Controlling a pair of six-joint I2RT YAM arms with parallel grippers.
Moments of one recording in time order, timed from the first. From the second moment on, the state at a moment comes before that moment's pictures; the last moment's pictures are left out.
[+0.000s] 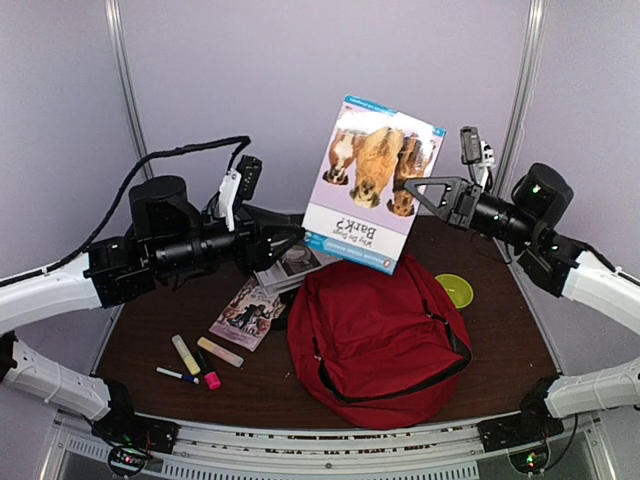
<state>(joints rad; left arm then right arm) -0.99 1.17 1.05 0.02 0.09 -0.18 0.57 1.07 0.93 0.37 -0.59 0.65</state>
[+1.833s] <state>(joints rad) -1.17 1.76 1.66 -0.48 -0.30 0.28 0.24 0.75 1.07 -0.47 -0.57 0.53</state>
